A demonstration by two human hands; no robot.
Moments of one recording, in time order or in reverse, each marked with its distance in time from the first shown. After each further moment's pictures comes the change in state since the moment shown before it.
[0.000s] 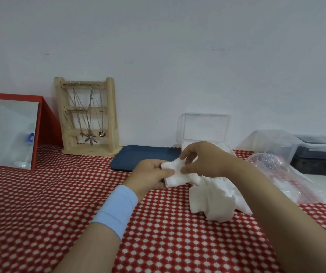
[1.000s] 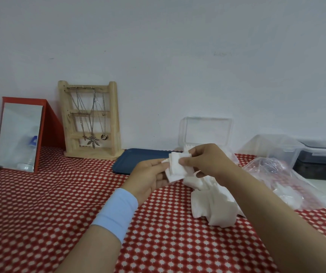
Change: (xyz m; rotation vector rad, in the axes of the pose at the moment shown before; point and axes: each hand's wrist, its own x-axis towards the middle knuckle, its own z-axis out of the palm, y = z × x) left_hand -0.002 0.009 0.001 -0.374 0.001 -0.036; right_hand 0.010 0.005 0.012 0.528 0.187 0.187
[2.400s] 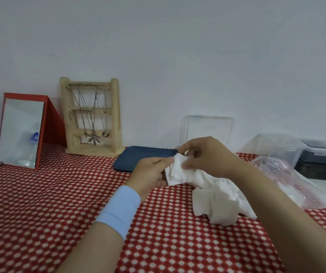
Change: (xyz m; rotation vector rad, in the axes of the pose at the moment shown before) left_hand 0.001 -0.002 -0.003 0.159 0.021 0.067; right_hand -0.006 -0.011 -0.010 -0.352 -0.094 -0.333
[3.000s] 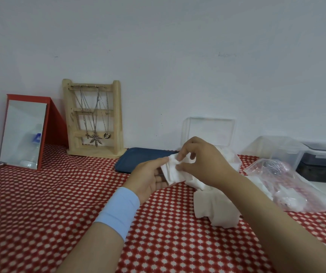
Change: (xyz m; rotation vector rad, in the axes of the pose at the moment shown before) left_hand 0.003 -0.001 -0.007 -0.244 -0.012 -0.133; right_hand 0.000 0.001 0.025 -0.176 0.172 -0.131
